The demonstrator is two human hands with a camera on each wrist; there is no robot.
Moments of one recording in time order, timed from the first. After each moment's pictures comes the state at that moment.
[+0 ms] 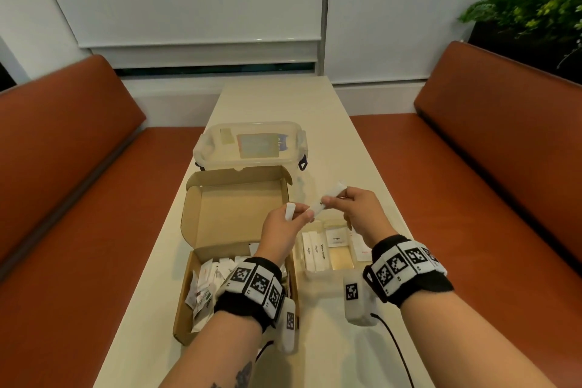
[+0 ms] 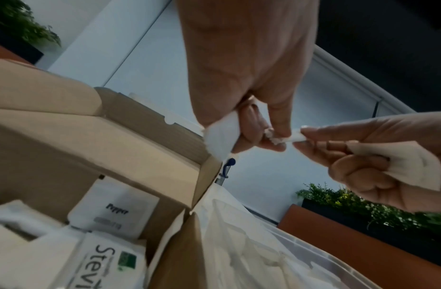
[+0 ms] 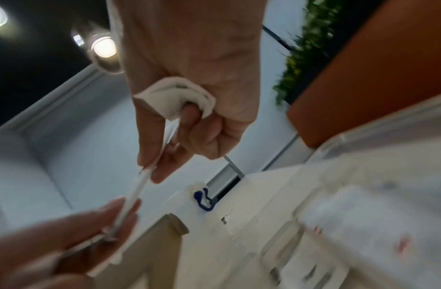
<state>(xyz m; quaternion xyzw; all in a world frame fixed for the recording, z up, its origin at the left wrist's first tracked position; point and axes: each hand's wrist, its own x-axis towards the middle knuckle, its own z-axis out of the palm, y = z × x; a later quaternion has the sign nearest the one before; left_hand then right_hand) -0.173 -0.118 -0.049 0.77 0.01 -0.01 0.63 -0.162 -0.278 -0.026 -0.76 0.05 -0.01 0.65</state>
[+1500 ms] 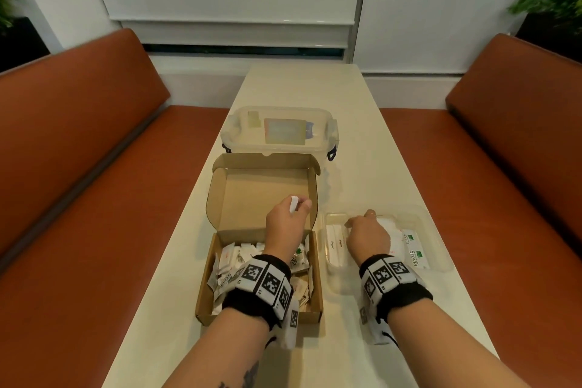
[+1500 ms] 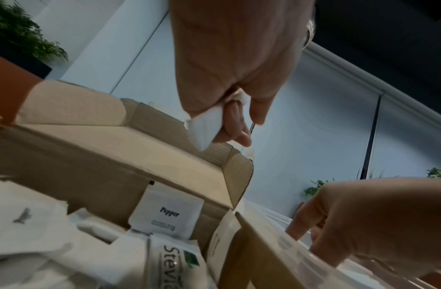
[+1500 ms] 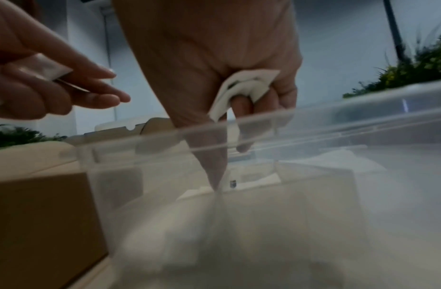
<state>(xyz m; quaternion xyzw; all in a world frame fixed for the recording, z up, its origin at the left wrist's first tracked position) -0.173 -0.086 -0.066 0.79 0.07 0.07 0.60 -0.157 -0.239 -0.101 -0.99 0.09 0.03 0.14</state>
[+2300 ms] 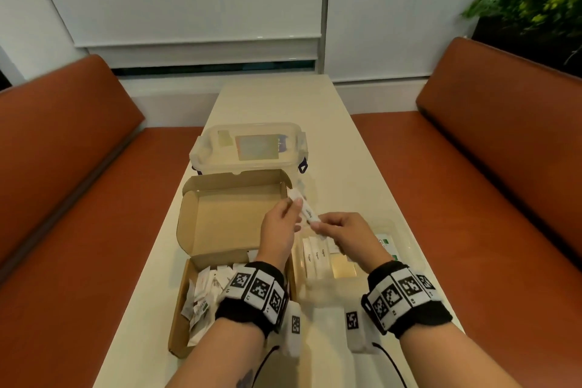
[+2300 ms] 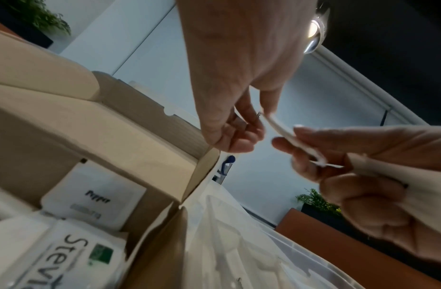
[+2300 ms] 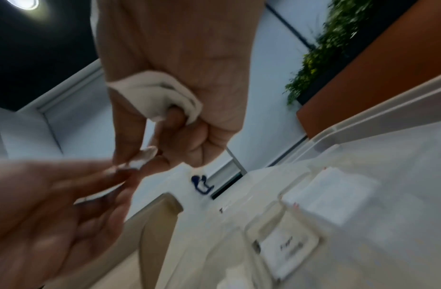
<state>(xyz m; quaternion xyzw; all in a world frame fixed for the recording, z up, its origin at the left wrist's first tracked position) -0.161 -0.125 -0.050 0.70 0.03 0.02 0.71 -0.178 -0.264 -0.040 -0.78 0.00 0.06 0.62</state>
